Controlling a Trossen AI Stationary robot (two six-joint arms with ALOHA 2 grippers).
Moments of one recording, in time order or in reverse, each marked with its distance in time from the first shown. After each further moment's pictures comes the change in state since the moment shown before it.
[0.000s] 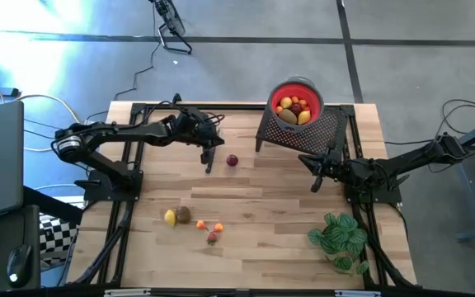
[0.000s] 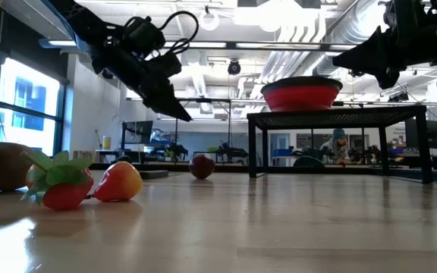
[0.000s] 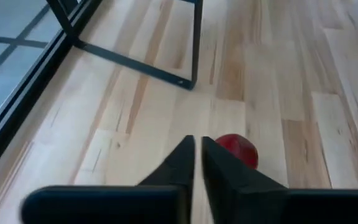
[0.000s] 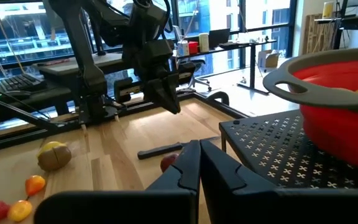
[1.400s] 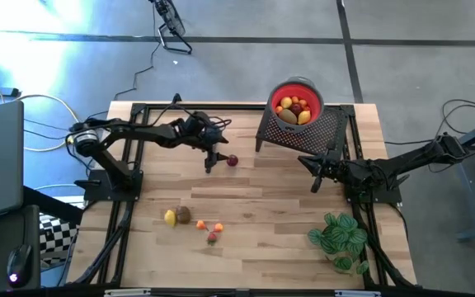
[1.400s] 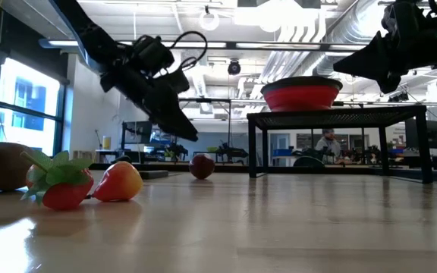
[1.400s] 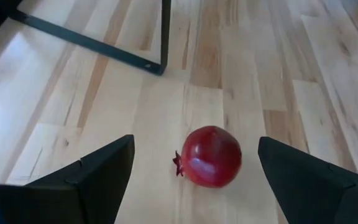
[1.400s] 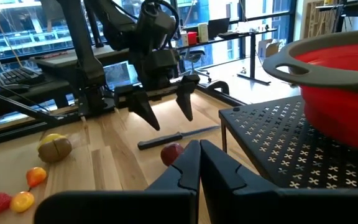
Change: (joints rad) left arm -0.001 0.161 0.000 0.111 0.127 -0.032; right arm 0.000 0.000 0.000 -0.052 -0.001 0.051
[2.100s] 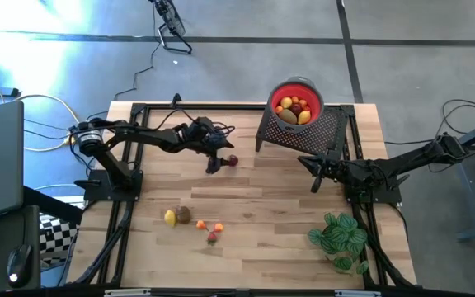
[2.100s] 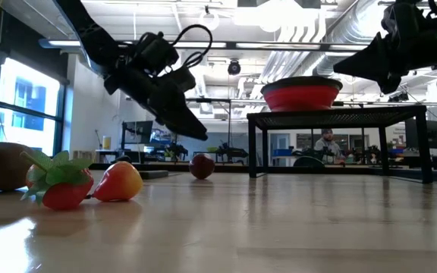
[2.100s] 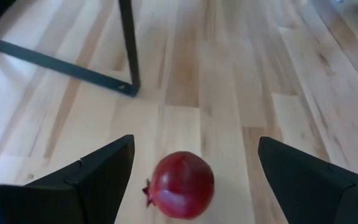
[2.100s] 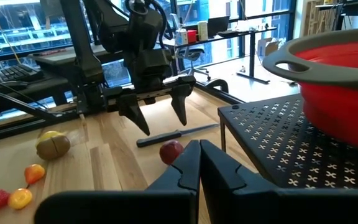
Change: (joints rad) left arm -0.068 0.036 0.000 0.097 -0.016 -0.024; right arm 0.000 0.000 0.000 -0.012 0.001 0.000
